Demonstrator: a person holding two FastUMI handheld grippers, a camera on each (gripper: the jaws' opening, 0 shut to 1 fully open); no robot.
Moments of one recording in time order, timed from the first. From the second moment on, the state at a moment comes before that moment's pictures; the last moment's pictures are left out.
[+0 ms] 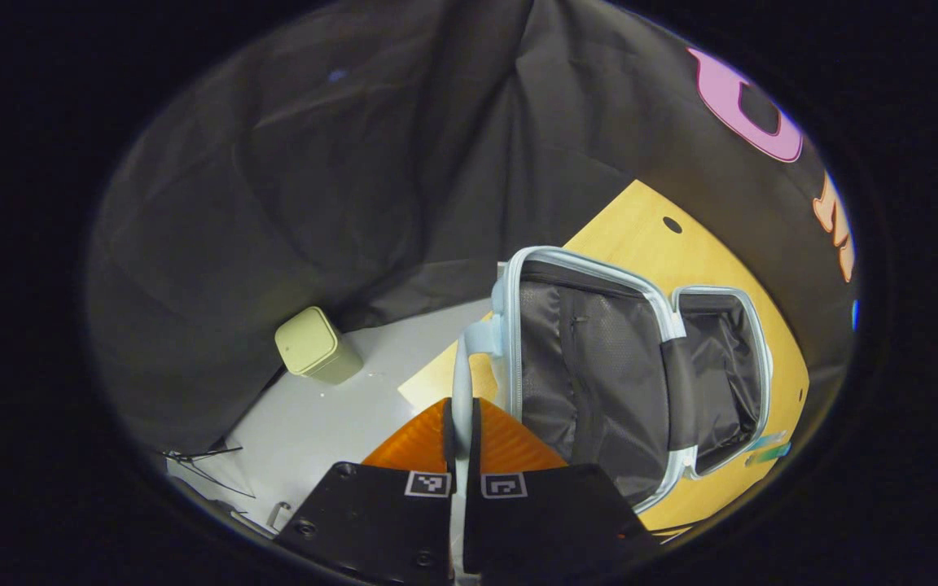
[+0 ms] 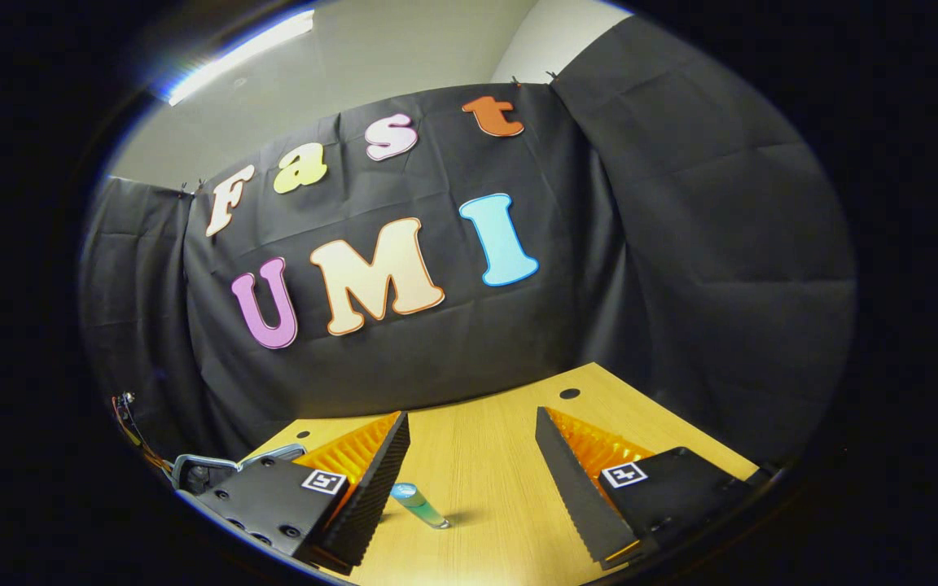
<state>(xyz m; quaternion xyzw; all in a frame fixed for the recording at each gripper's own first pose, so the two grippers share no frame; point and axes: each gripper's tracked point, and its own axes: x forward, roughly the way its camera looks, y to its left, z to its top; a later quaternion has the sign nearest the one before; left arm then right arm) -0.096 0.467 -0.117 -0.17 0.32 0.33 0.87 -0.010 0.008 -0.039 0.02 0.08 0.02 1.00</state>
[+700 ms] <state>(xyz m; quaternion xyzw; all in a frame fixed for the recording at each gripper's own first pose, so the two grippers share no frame) -0.093 0.494 -0.134 -0.09 0.36 0.35 0.86 -0.028 0.020 -0.050 0.00 0.09 0.01 1.00</state>
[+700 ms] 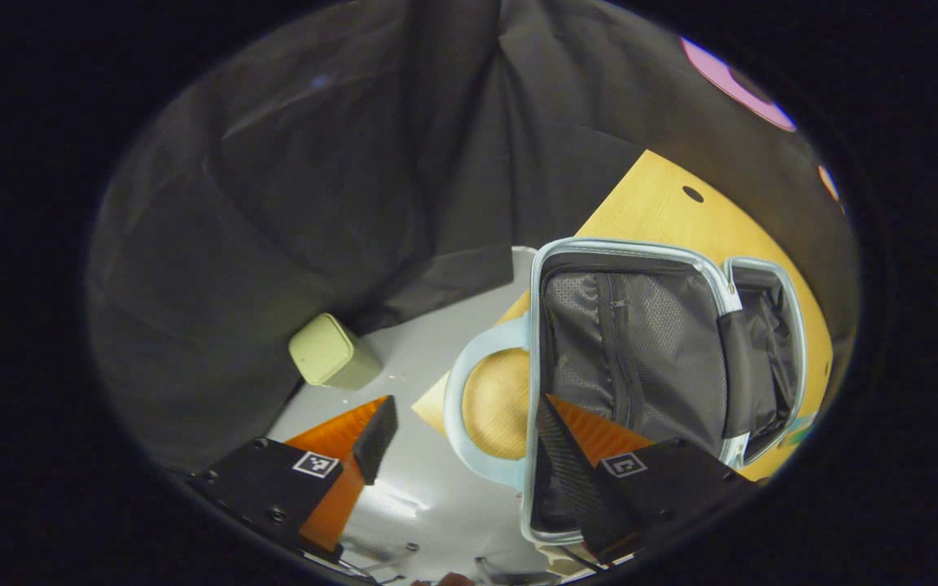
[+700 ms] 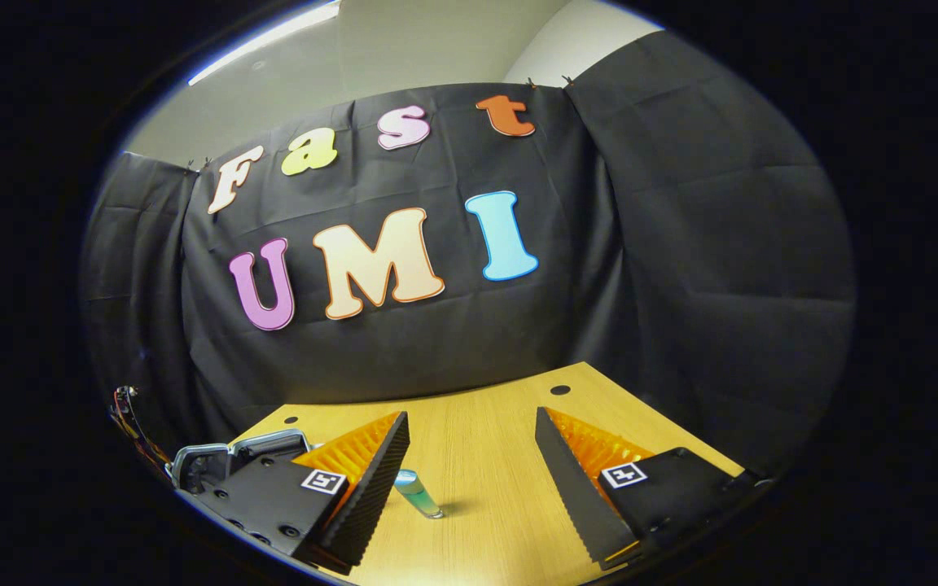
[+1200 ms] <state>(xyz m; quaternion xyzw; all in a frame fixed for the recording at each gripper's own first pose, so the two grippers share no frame) -0.074 0.314 -0.056 0.02 0.28 0.24 0.93 -0.018 0.008 -0.069 0.00 0.12 0.03 0.99</state>
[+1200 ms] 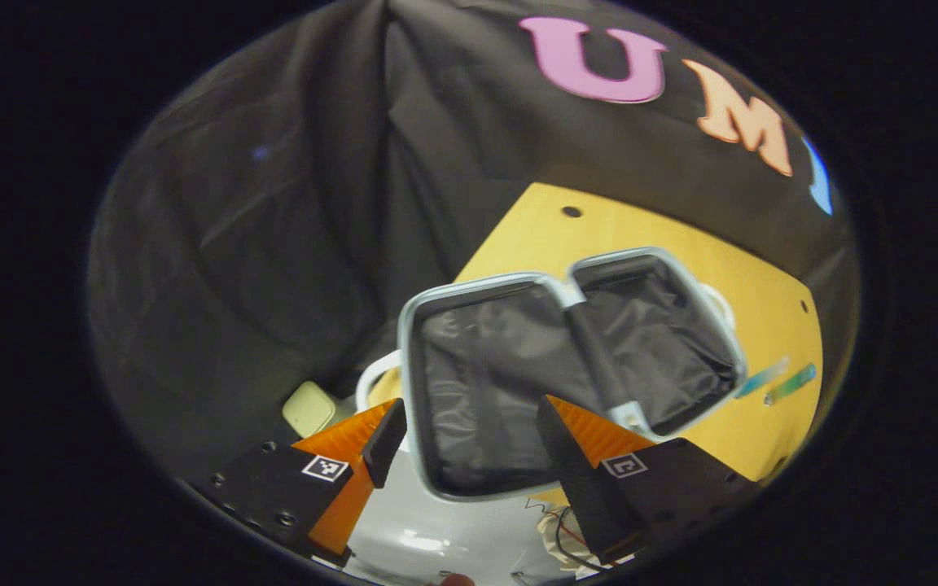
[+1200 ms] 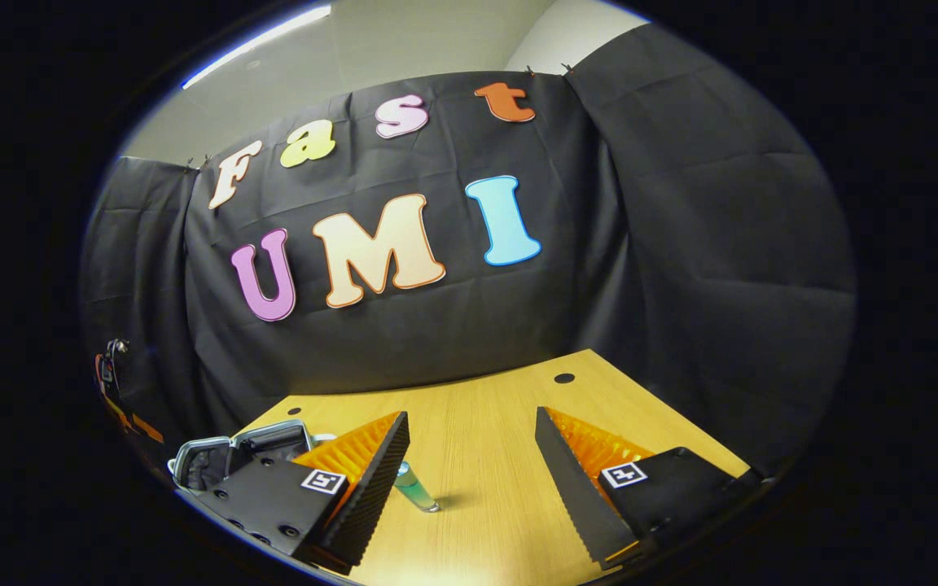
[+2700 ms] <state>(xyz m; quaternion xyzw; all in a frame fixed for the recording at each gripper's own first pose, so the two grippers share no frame) 0.113 -0.039 -0.217 0.05 0.18 0.01 0.98 0.034 0.017 -0.175 -0.03 0.26 0.18 0.95</state>
